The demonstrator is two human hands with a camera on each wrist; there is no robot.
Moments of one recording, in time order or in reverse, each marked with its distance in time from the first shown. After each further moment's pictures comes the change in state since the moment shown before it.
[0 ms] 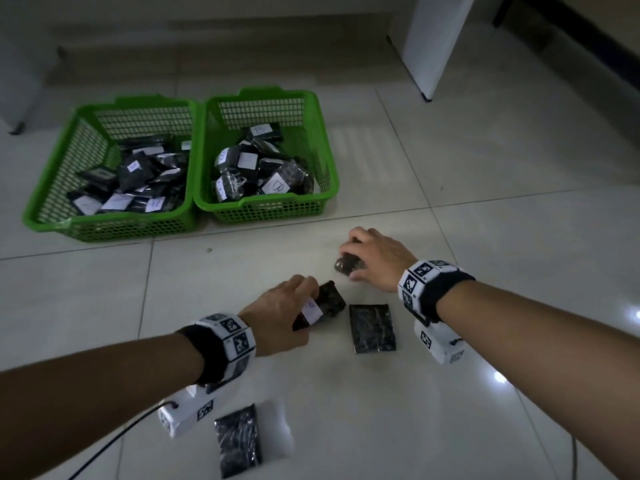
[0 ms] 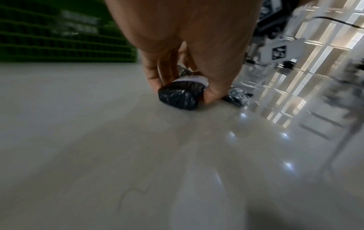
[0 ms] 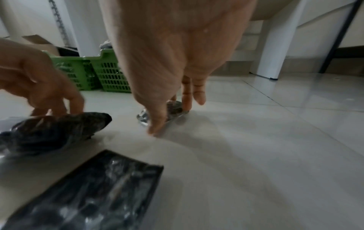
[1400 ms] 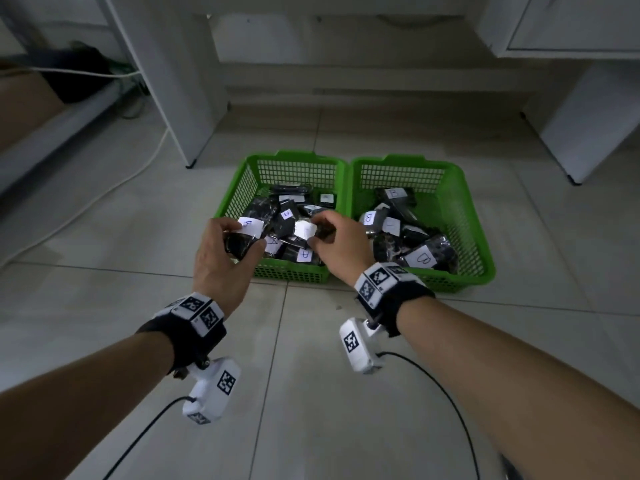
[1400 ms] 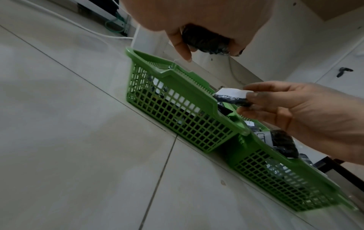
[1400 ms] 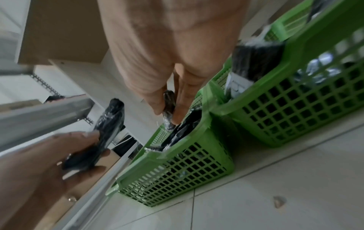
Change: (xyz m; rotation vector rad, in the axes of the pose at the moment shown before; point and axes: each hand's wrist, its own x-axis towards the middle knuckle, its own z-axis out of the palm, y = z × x) left_hand -0.107 -0.215 -0.146 -0.386 1.162 -0.510; right_hand 0.208 -0.256 -0.055 0.658 0.452 -0.073
